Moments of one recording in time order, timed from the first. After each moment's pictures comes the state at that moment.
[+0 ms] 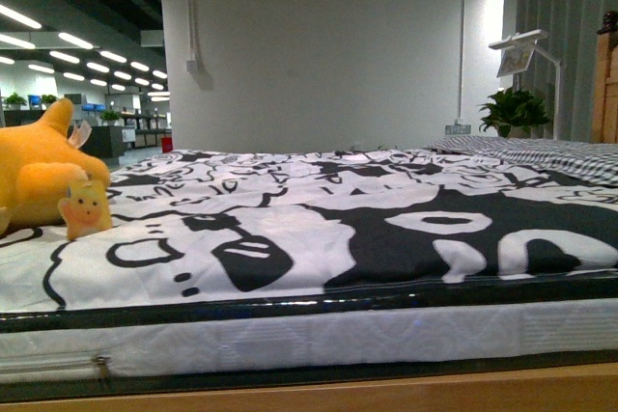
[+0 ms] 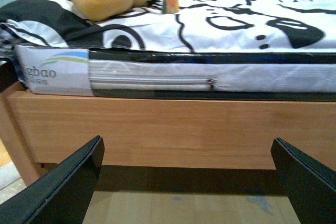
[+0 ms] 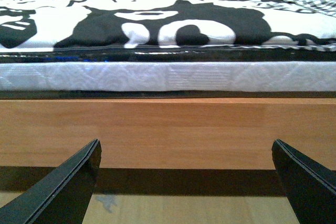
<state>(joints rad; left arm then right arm) 0.00 0.00 0.01 0.00 0.00 0.00 0.00 0.00 0.01 0.00 0.00 0.00</state>
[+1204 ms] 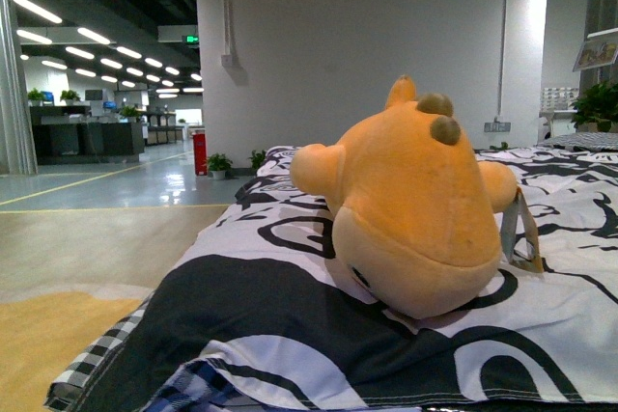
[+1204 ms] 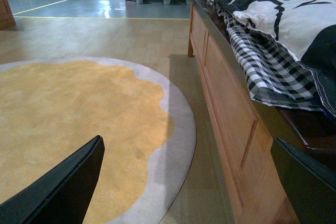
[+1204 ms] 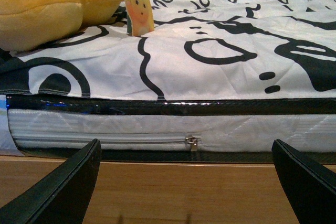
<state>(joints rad) 0.00 0.00 0.01 0.00 0.00 0.00 0.00 0.00 0.01 0.00 0.00 0.00</state>
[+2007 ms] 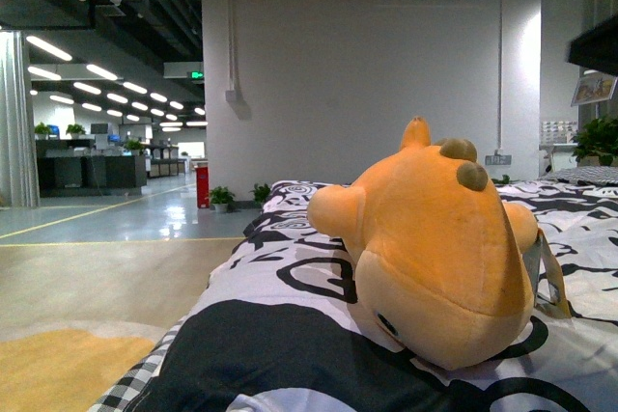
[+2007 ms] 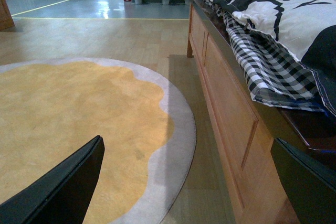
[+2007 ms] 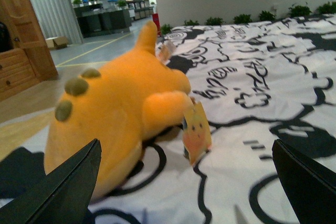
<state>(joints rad) 0.00 0.00 0.01 0.00 0.00 0.00 0.14 0.96 0.67 0.46 -0.10 0.11</state>
